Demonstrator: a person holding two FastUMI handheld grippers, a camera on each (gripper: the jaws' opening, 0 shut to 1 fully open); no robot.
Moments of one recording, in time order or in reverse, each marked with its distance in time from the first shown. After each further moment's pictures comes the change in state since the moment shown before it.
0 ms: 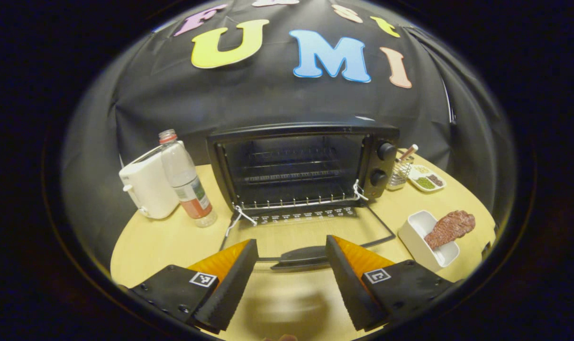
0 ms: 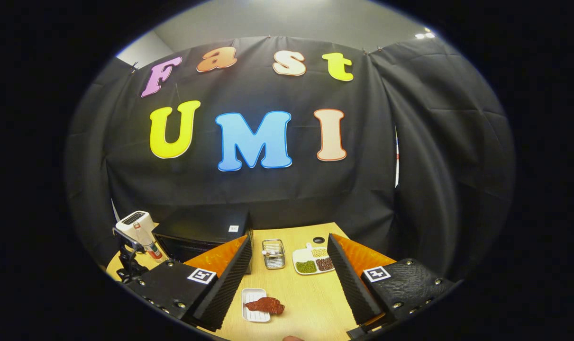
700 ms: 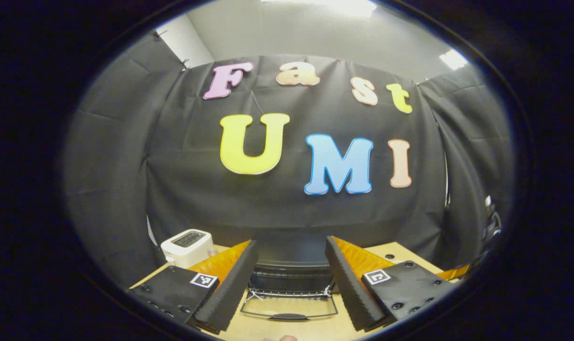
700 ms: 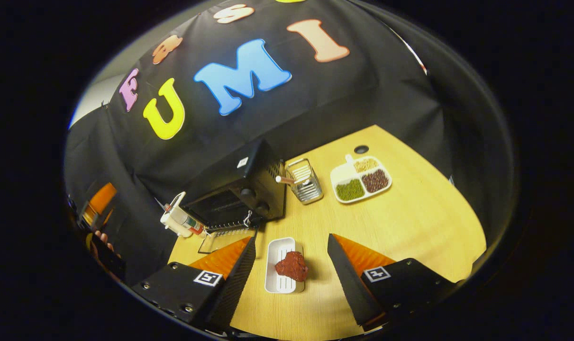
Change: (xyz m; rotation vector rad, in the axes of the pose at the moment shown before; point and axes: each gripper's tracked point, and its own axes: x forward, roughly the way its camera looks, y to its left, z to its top) left arm -0.193 -0.020 0.247 -0.104 -0.511 0.066; right arm 0.055 -0.009 -0.184 0.392 0.490 0.358
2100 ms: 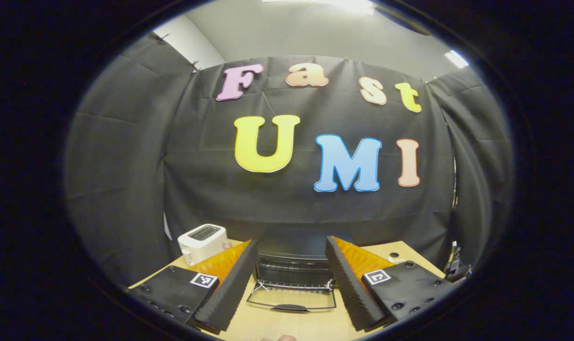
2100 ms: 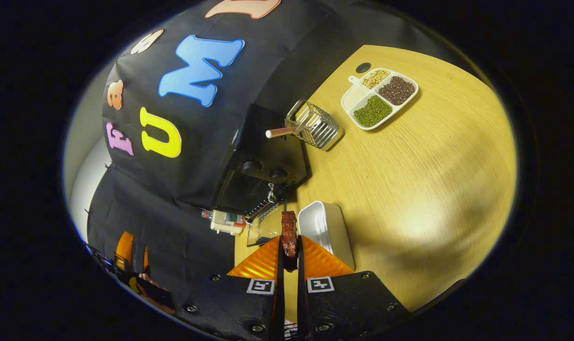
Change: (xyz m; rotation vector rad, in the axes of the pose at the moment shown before) left arm -0.026 0.005 -0.015 0.010 0.058 0.047; right arm 0.049 0.030 -0.028 0.411 0.195 0.303
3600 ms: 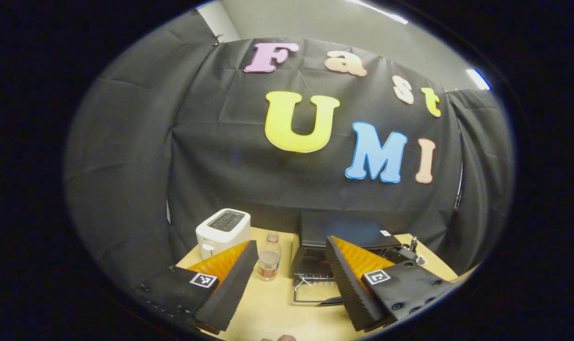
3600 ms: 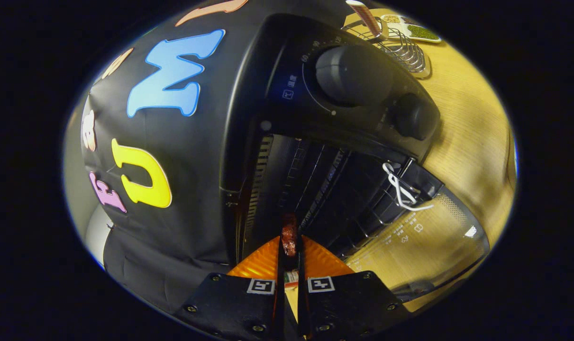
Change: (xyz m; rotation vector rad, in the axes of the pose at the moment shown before) left arm 0.034 0.190 -0.044 -0.101 0.113 -0.015; right arm 0.298 0.121 -0.003 0.285 -0.248 0.031
